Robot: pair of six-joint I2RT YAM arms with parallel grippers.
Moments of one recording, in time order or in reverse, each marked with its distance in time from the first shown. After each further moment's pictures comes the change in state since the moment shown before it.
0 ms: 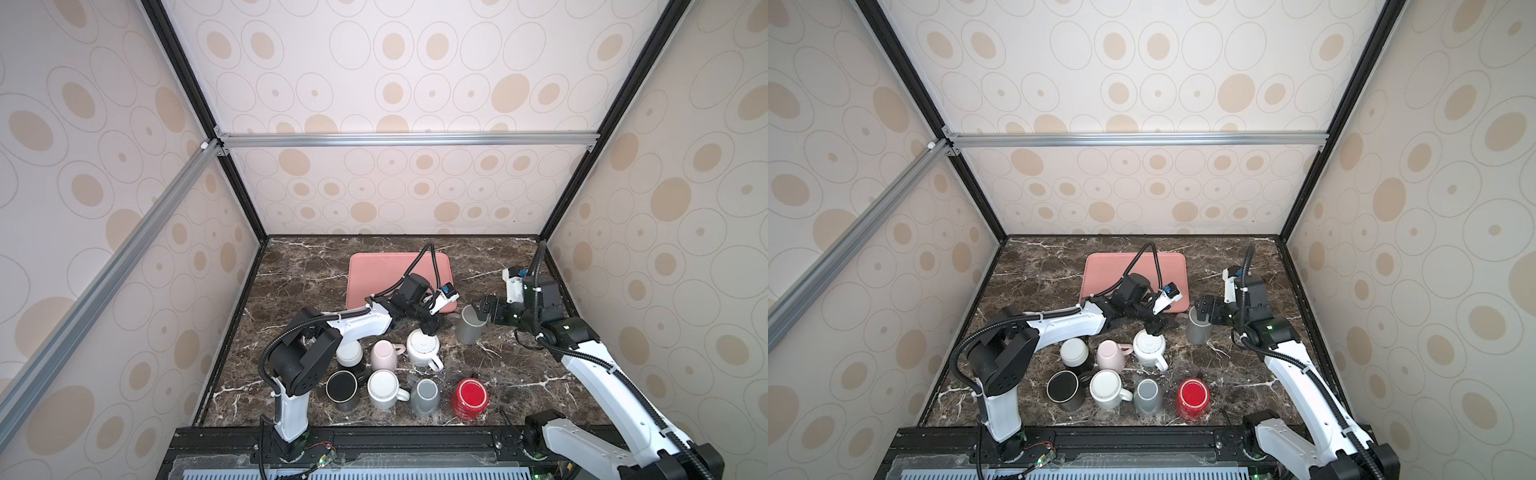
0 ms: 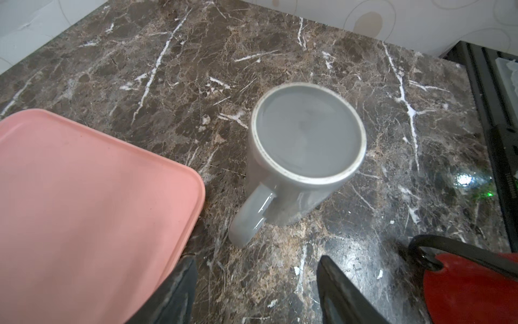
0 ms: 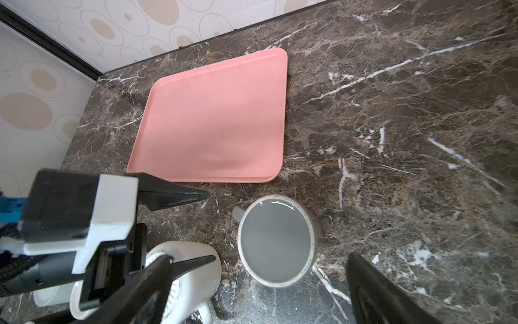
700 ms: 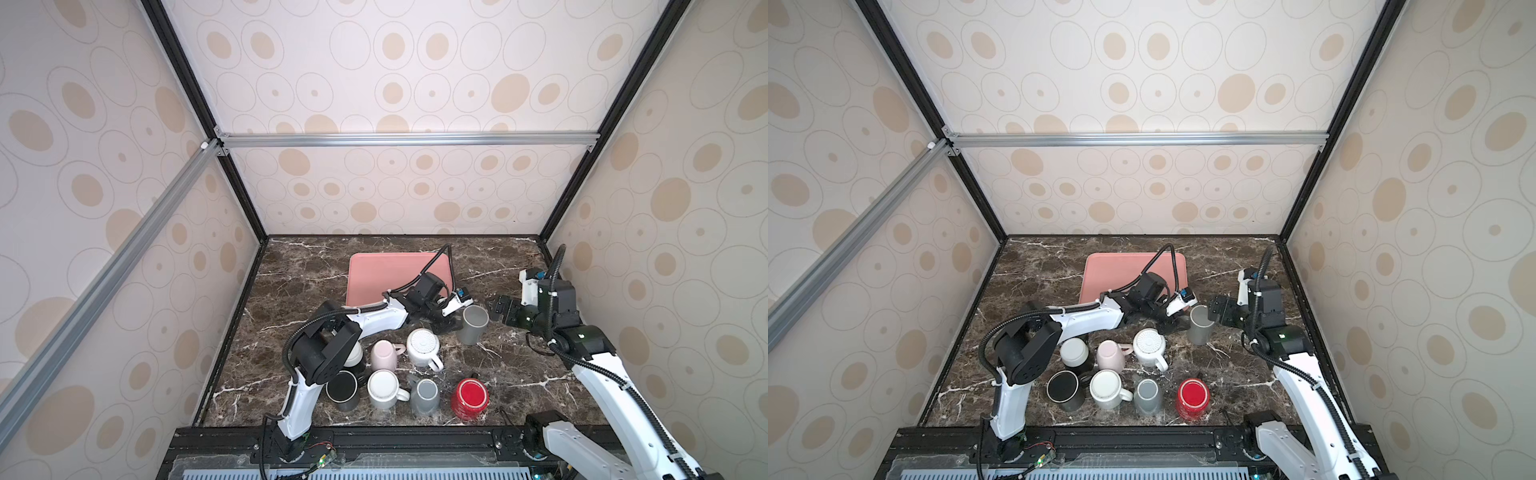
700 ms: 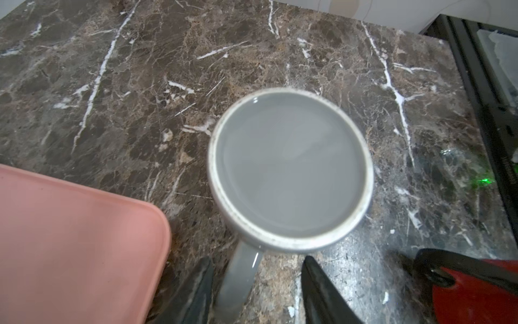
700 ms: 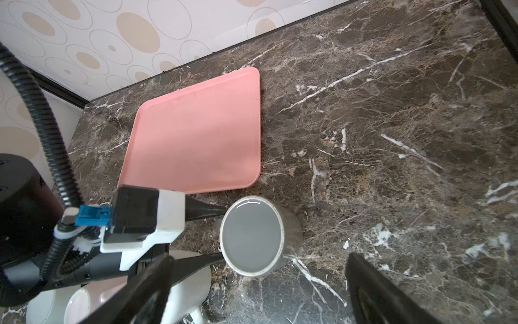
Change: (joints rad) left arm -0.054 0.158 0.193 -0.114 0.060 0.082; right arm -0.071 -0.079 0.000 -0.058 0.026 0.017
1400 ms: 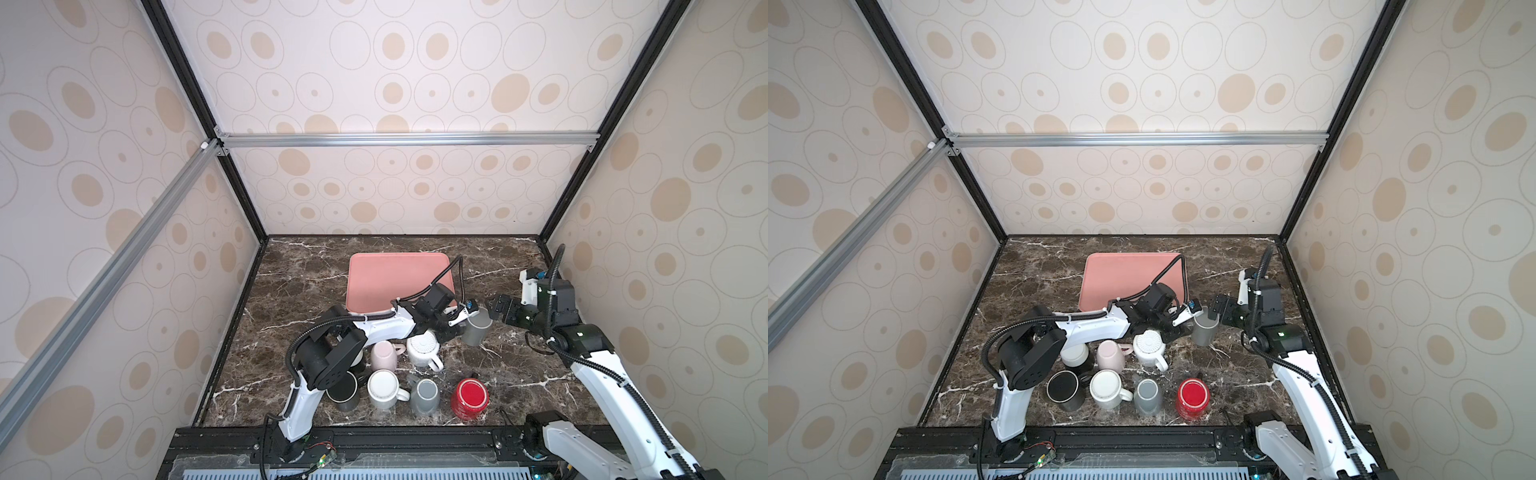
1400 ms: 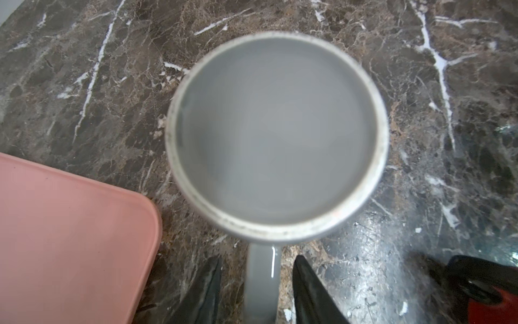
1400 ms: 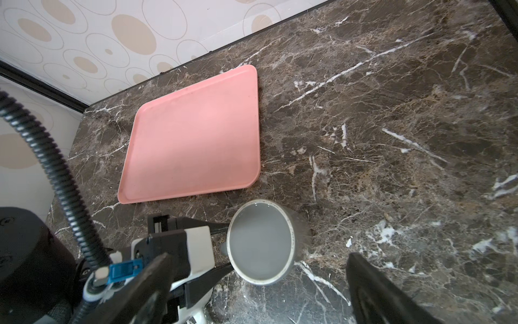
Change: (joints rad) left arm -0.075 -0.002 -0.031 0.008 -0.196 0.020; right arm -0.008 0.015 -0.003 0.007 -0.011 0.025
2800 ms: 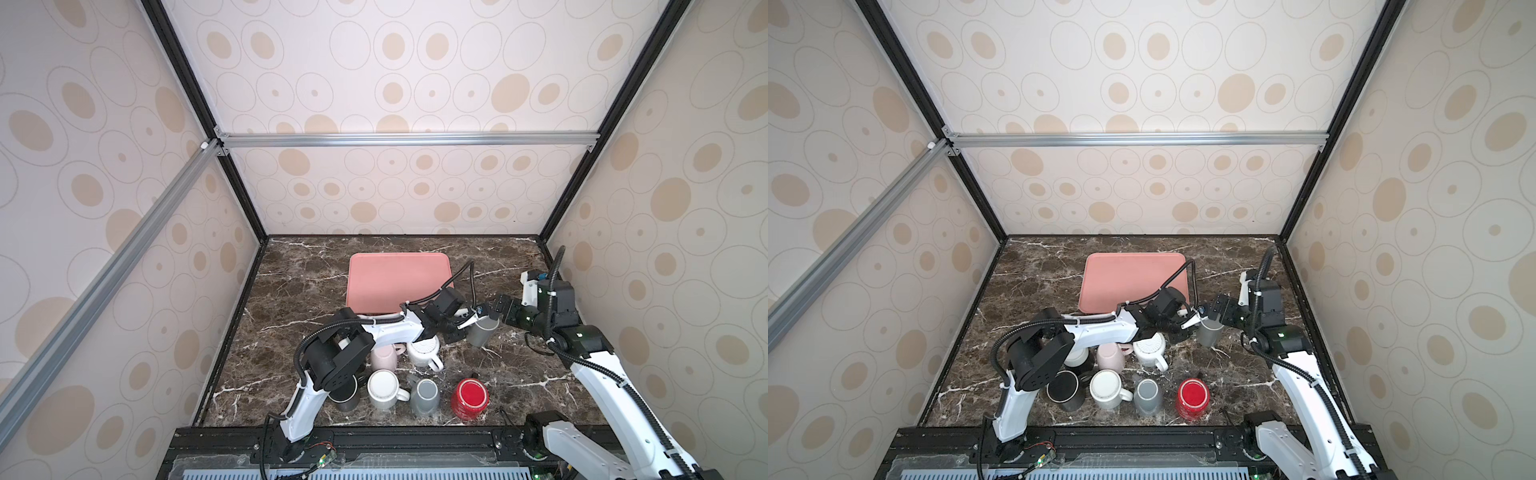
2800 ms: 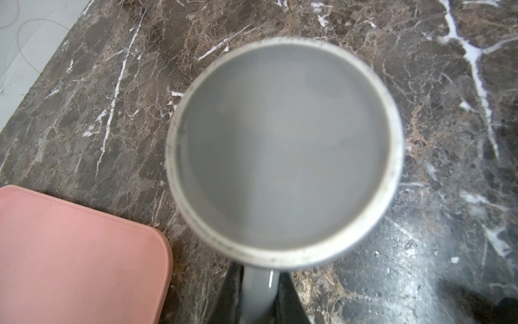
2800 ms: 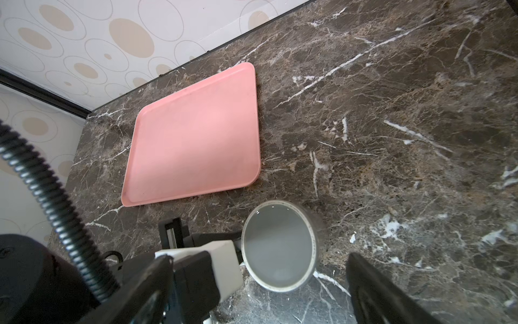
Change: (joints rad) left arm -0.051 0.043 0.053 0.038 -0.103 0.071; right arm -0.008 -0.008 -0.018 0.009 -0.010 0.041
